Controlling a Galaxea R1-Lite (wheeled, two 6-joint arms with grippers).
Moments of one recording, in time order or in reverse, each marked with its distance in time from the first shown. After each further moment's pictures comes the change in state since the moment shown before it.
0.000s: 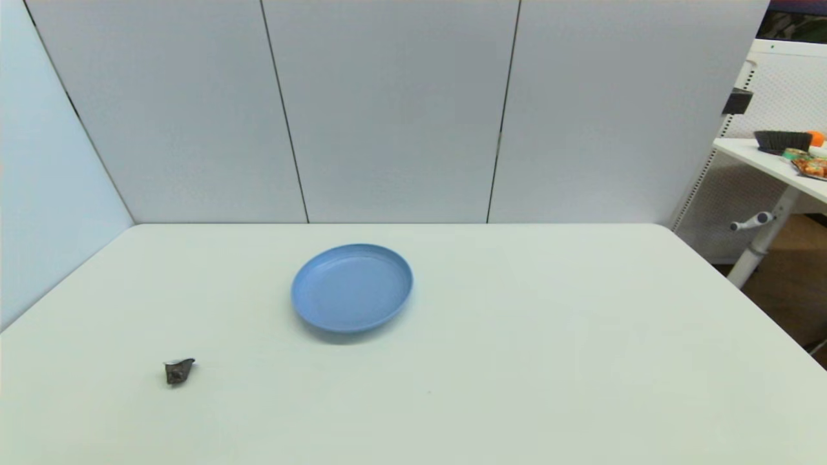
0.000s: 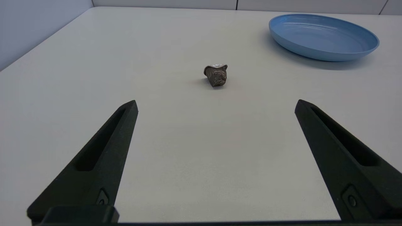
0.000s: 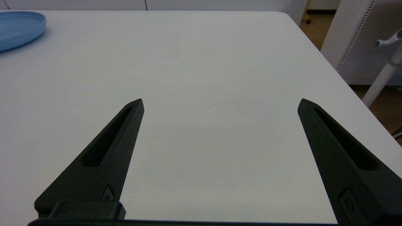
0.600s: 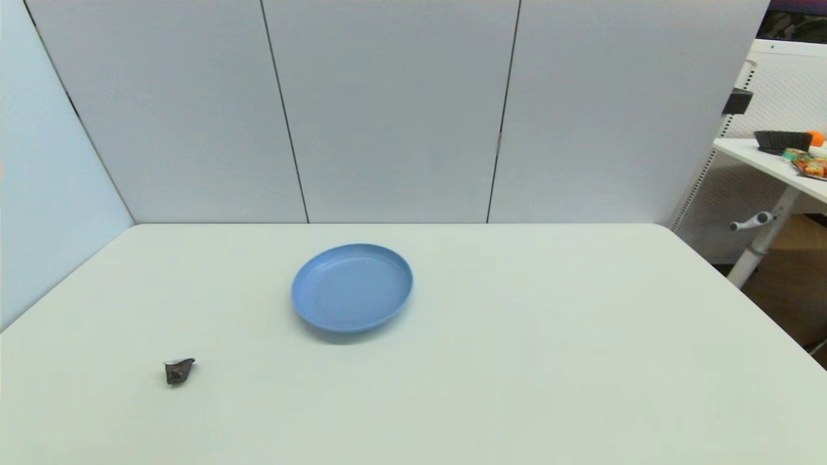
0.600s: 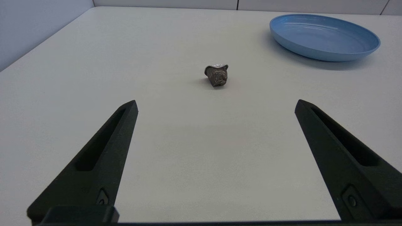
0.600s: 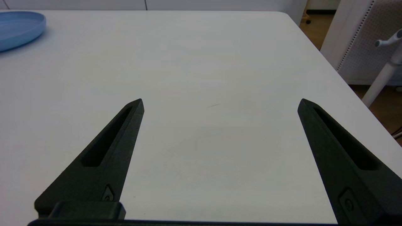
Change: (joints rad) left arm 0.000 0.000 0.000 0.000 0.000 0.000; right arm 0.000 0.000 0.000 0.000 -0.001 0.000
